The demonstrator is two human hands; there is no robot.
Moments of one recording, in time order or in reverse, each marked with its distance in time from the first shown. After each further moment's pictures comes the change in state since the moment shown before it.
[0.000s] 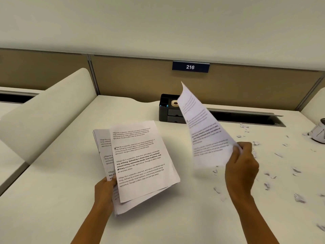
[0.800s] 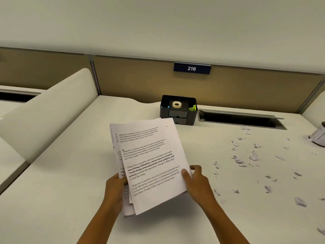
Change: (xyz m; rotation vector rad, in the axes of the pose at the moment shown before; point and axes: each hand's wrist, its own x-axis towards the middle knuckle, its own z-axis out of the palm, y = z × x) left_hand -0.020 0.010 0.020 0.028 -0.163 0.033; right_hand -0.067 -0.025 0.038 0.032 -0.904 0.305
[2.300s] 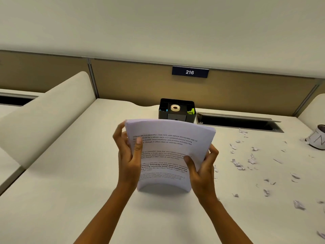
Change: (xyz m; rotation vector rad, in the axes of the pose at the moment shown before) left_hand -0.017 0.073 0.056 -0.054 -0.181 0.931; right_hand 0.001 -0.036 -0.014 0.591 0.326 -0.618
